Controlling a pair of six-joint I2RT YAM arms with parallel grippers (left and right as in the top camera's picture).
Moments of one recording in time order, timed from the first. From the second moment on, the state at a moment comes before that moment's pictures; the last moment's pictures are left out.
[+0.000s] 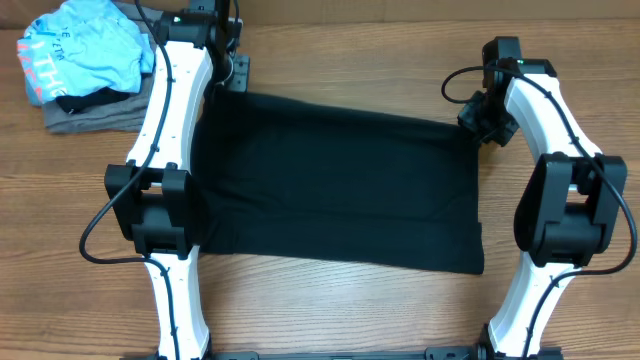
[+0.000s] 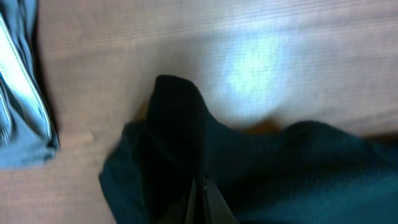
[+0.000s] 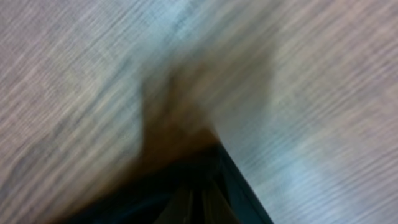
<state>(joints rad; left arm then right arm) -0.10 2.28 2.26 -1.25 -0.04 -0.01 -0.05 2.14 1.74 -1.05 0.11 0.65</state>
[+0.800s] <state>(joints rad) -0.08 2.28 2.26 -1.64 -0.06 -0.07 -0.05 1.94 1.68 -1.36 0.05 0.67</state>
